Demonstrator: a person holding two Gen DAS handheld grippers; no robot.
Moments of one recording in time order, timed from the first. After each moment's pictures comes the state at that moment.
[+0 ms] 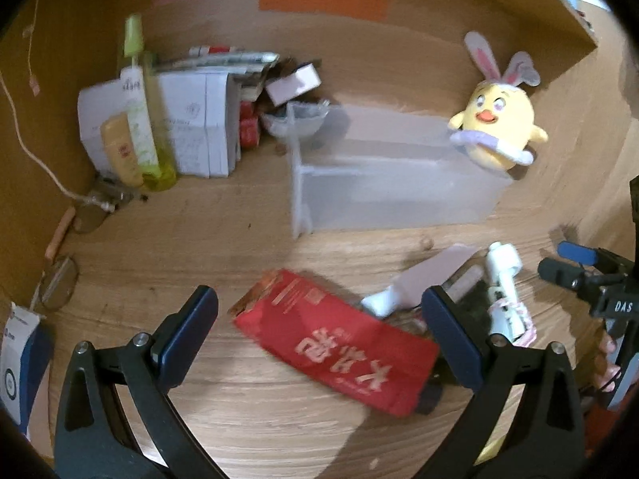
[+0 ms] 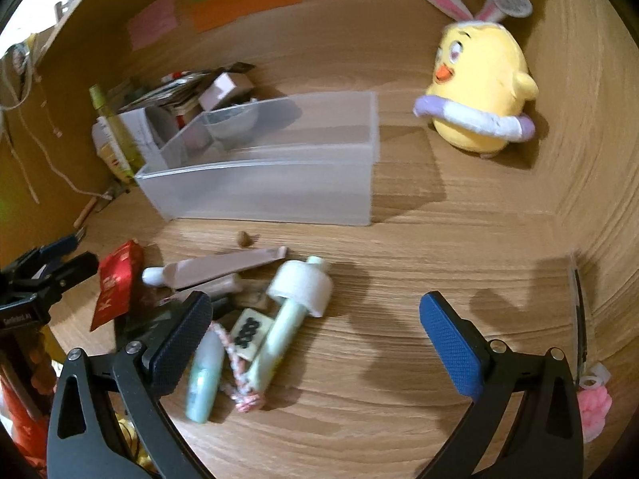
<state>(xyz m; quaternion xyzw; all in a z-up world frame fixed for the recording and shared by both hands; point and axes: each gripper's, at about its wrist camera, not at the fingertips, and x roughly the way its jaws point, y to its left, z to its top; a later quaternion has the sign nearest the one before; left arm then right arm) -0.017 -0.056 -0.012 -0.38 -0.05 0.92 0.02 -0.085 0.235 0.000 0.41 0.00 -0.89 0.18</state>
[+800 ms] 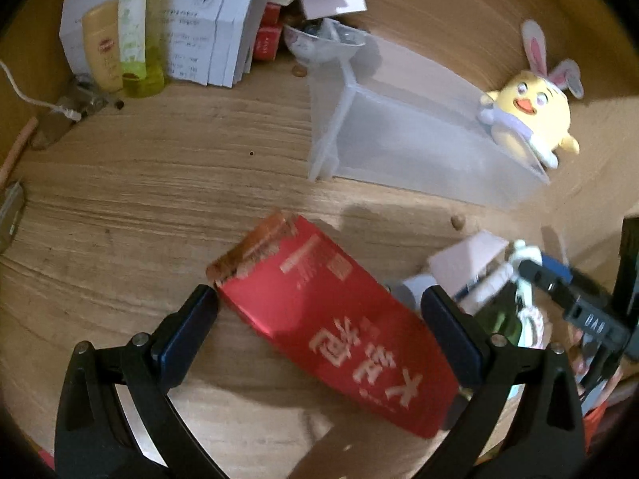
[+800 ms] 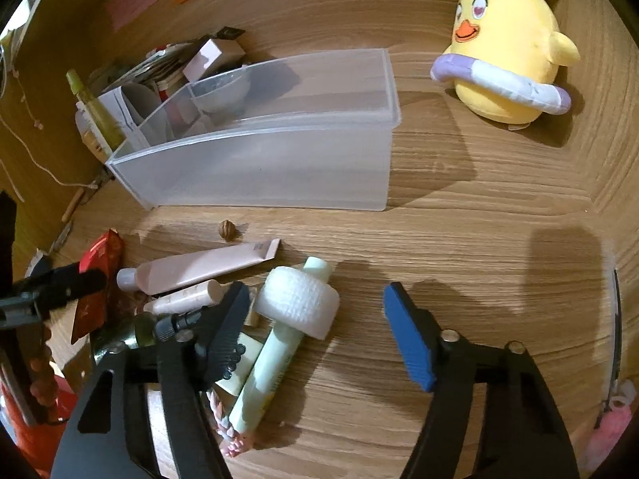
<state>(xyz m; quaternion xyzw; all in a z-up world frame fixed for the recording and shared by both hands) -0.057 -0.085 -0.055 -0.48 -0.15 0.87 0.03 -0.114 0.213 -0.029 0.45 0.00 -0.87 0.20</state>
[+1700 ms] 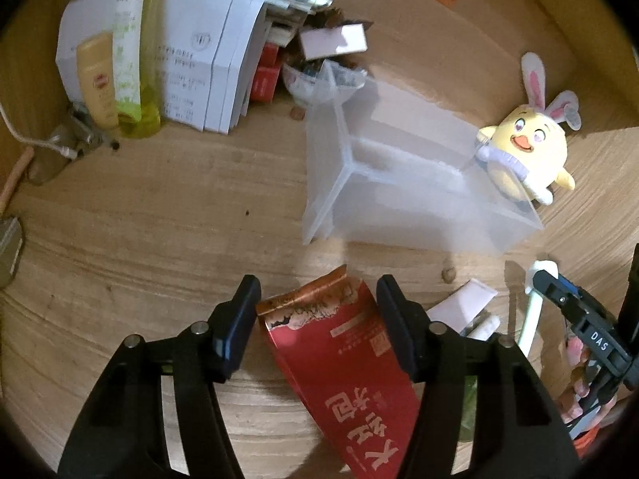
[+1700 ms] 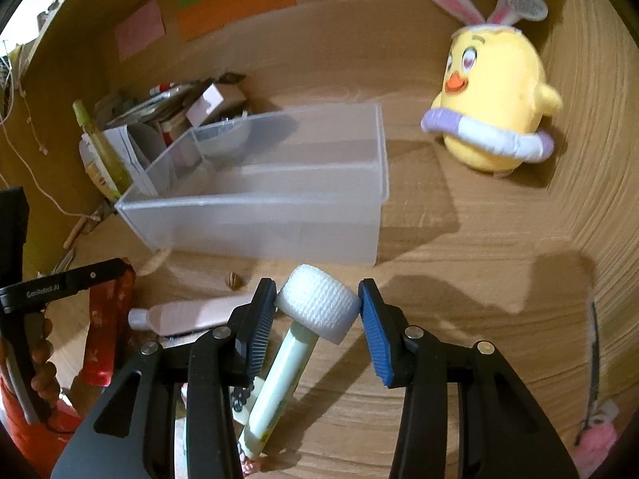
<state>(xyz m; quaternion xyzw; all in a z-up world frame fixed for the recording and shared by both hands) -0.076 -0.090 -0.033 -0.43 -0.16 0.89 0.03 -0.114 0.219 0.007 0.39 -0.01 -0.90 0.19</state>
